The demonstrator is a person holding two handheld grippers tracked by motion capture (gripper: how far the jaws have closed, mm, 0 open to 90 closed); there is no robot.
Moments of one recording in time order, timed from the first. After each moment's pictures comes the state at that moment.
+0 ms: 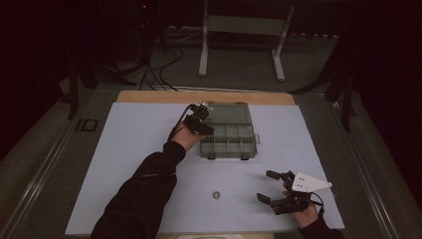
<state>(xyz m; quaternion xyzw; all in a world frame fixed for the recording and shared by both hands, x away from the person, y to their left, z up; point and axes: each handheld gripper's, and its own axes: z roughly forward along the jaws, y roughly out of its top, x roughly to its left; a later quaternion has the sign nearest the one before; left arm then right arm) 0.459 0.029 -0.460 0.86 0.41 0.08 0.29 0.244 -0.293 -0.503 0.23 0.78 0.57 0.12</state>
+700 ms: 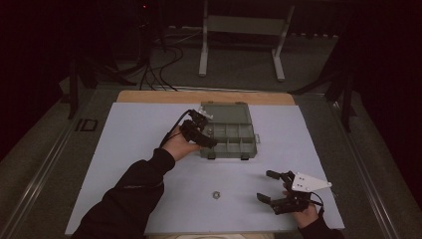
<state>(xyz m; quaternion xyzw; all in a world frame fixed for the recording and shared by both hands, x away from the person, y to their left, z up) 0.410 0.038 -0.433 0.89 0.33 0.07 0.32 0.245 -0.293 -0.503 0.23 0.78 0.57 0.12</state>
